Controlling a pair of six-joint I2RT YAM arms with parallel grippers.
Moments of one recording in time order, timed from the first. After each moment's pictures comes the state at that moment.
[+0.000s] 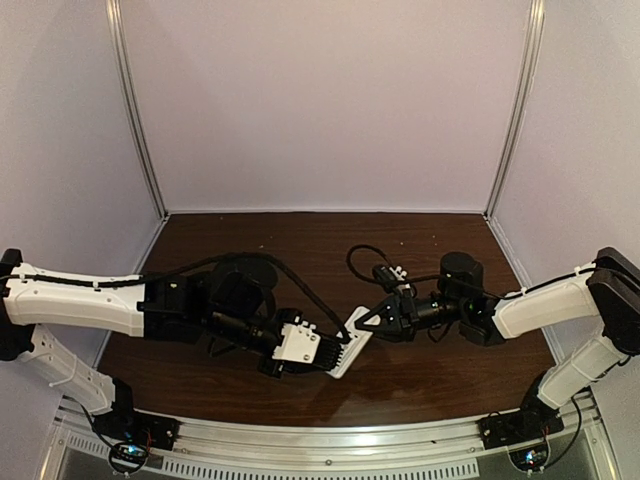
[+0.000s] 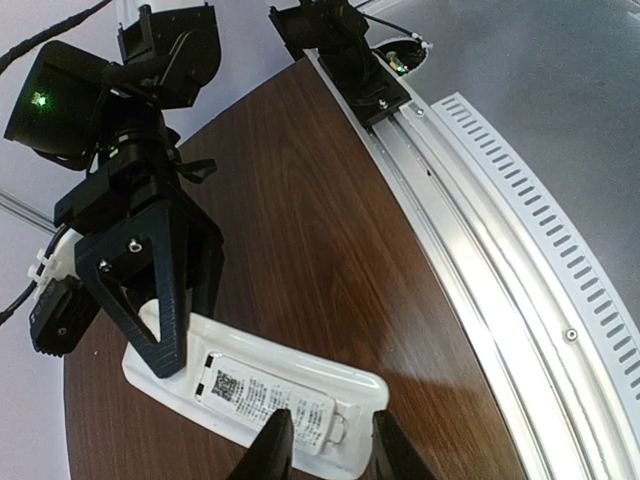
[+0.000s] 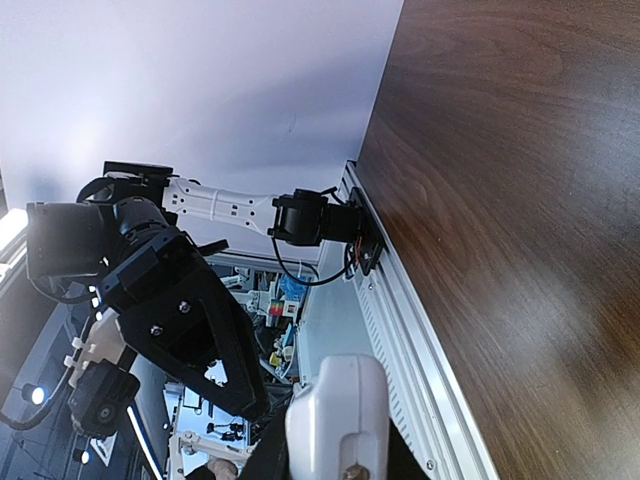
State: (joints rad) left arm -1.24 1.36 0.97 -0.24 0.27 0.74; right arm 0.75 1.48 0.53 0.75 -0.93 1.17
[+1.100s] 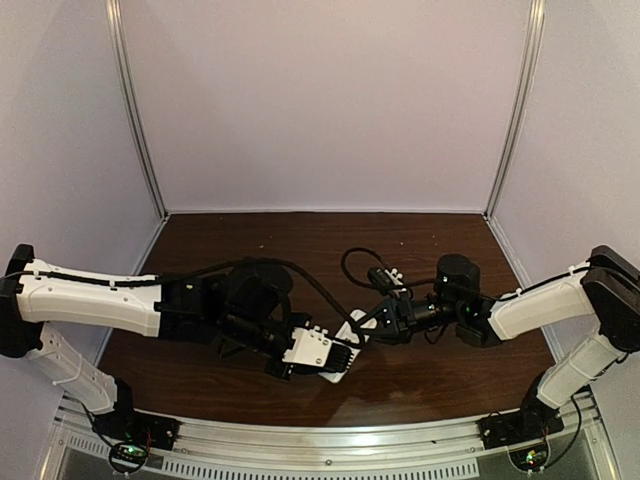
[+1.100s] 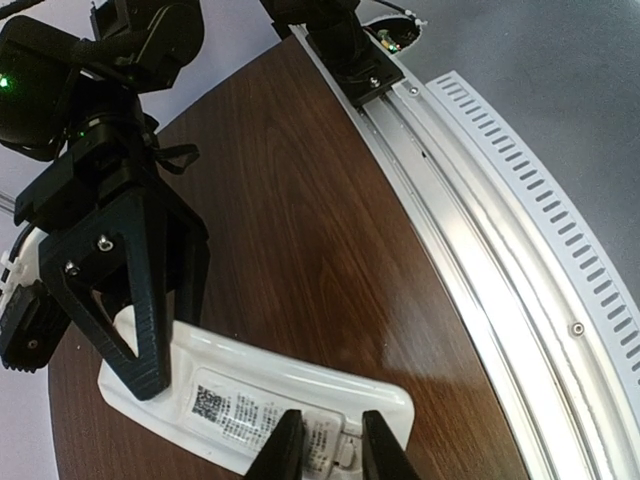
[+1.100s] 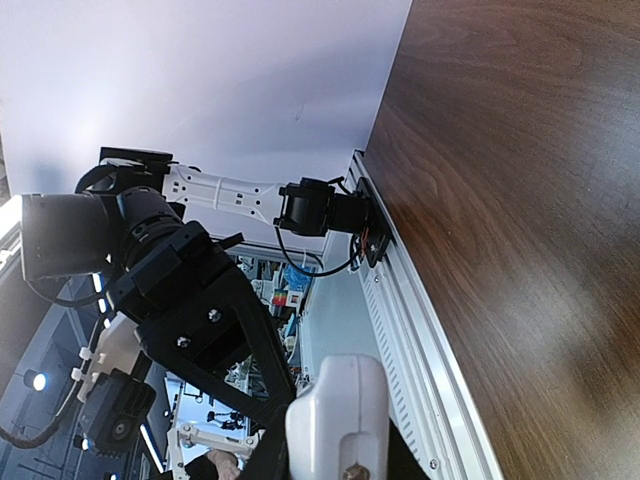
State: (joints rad) left arm -1.24 1.44 1.01 -0.26 0.26 0.74; right arm 0.77 1.50 0.53 0.80 -0.95 1.19
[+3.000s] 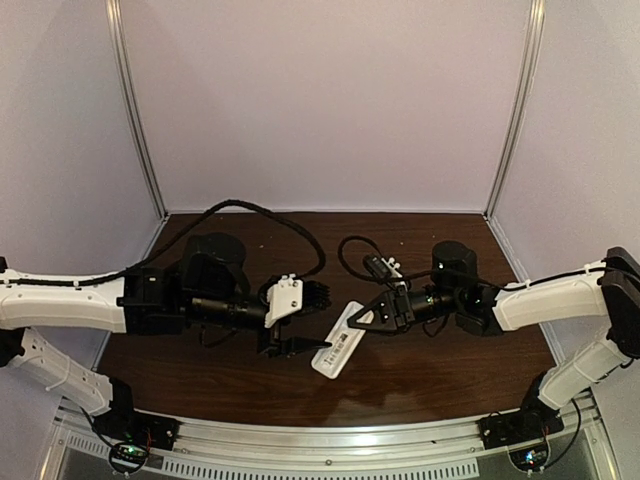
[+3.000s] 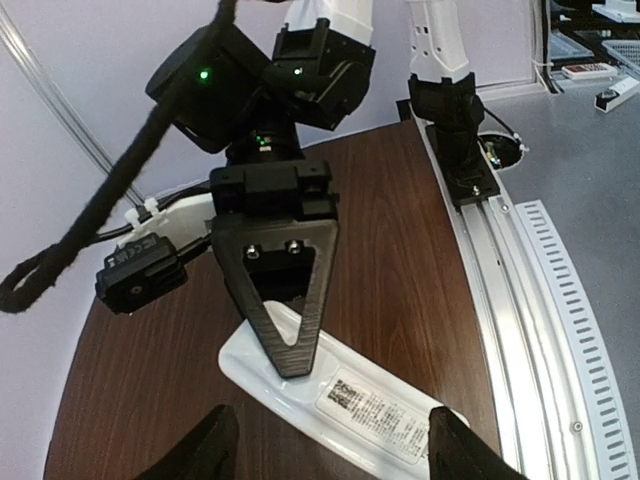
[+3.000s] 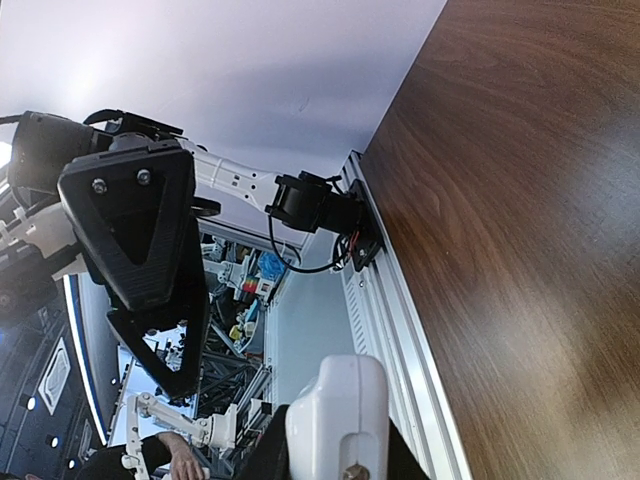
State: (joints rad) left arm -1.19 1.27 0.94 -0.09 0.22 0.46; right arm 0.78 1.44 0.63 0.59 -0.95 0.96
